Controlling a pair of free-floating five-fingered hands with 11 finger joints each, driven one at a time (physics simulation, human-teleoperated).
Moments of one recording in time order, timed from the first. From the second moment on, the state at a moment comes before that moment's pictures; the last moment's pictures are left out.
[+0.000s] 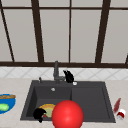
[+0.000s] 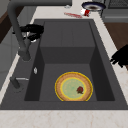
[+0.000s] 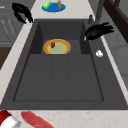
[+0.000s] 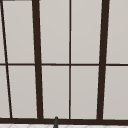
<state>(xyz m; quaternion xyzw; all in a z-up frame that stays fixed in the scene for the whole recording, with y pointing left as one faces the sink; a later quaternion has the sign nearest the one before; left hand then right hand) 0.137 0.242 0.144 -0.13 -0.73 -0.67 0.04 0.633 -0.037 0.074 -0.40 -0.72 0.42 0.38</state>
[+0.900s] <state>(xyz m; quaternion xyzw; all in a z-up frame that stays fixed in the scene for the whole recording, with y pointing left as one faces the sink) 0.137 0.242 0.144 -0.13 -0.73 -0.67 0.04 0.614 -0.056 0.089 -0.33 -0.69 0.49 0.41</state>
